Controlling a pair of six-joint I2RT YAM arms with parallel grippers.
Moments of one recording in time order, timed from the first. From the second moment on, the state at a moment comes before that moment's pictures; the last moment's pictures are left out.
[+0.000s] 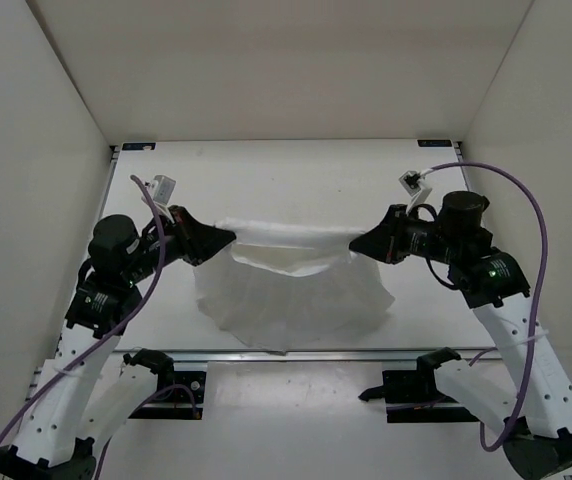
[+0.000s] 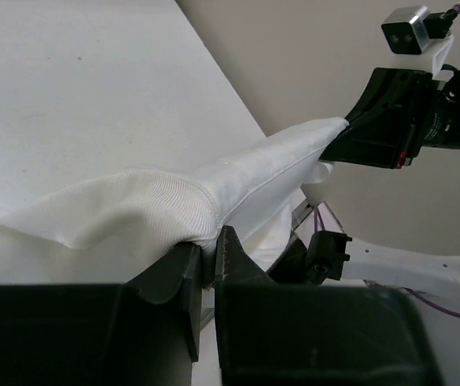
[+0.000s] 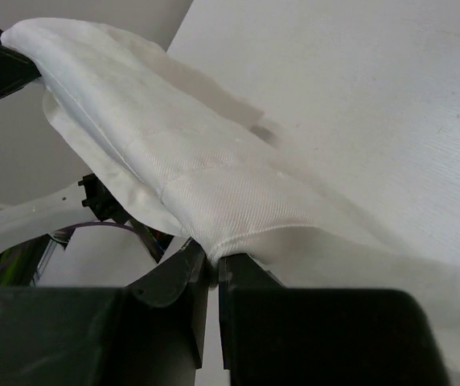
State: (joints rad) left arm -0.32 0.71 0.96 -0.37 0.52 -0.60; right arm 0.32 0.88 1.08 -0.62 -0.63 0.45
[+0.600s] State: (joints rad) left arm -0.21 1.38 1.64 -0.45 0.44 -0.48; right arm 0.34 1.56 1.94 -0.84 -0.42 0.25
